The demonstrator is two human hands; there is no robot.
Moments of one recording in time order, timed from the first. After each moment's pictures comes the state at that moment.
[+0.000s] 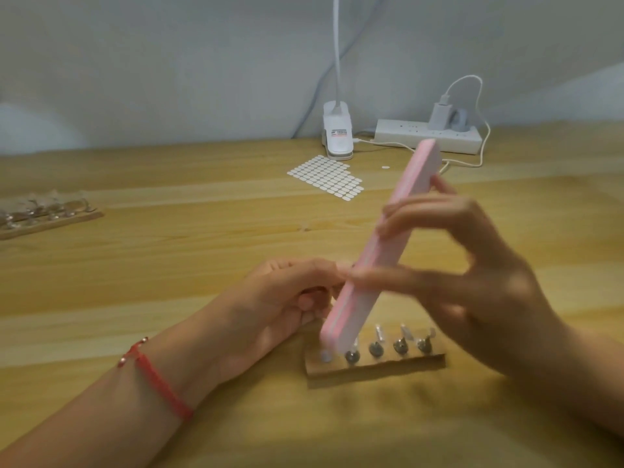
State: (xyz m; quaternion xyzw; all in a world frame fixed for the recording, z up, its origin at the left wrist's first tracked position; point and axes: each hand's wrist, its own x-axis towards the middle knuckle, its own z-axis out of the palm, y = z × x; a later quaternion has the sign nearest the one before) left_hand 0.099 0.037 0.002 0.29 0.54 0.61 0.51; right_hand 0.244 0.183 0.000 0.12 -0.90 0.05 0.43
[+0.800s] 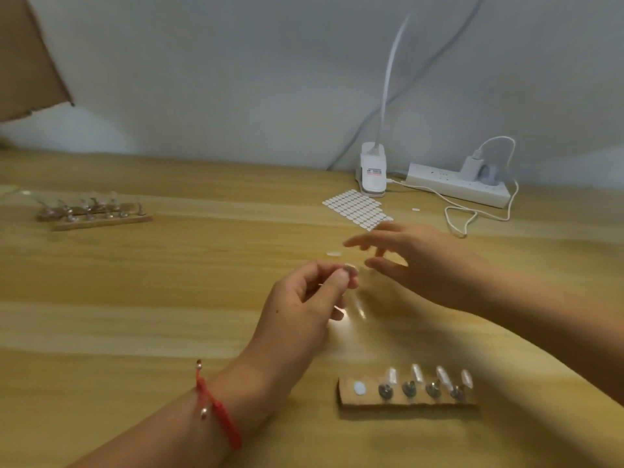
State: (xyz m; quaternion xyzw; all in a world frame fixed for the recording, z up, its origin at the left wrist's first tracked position) left_hand 0.096 0.036 -0.017 0.28 0.60 0.71 0.24; right_hand 0.159 0.218 0.023 -0.03 -0.99 0.08 0.10
